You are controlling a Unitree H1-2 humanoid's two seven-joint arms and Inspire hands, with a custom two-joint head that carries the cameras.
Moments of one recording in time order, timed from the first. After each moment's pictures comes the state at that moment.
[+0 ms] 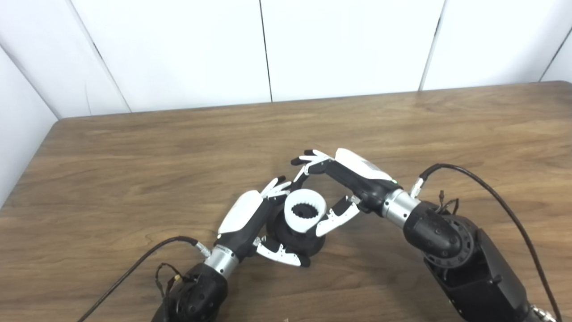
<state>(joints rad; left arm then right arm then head) -0.08 0.18 -0.34 -0.10 0.55 -0.01 -0.18 -0.31 -0.28 0.40 -0.37 -0.52 0.37 0.48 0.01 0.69</state>
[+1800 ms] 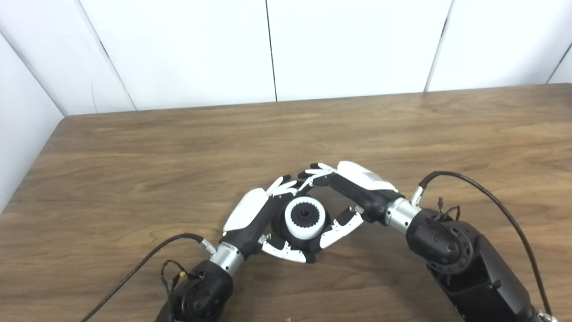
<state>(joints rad) -0.08 0.17 -0.33 -0.11 0.55 0.01 -0.19 -0.30 -0.30 0.42 -0.34 -0.57 0.33 0.51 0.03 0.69</state>
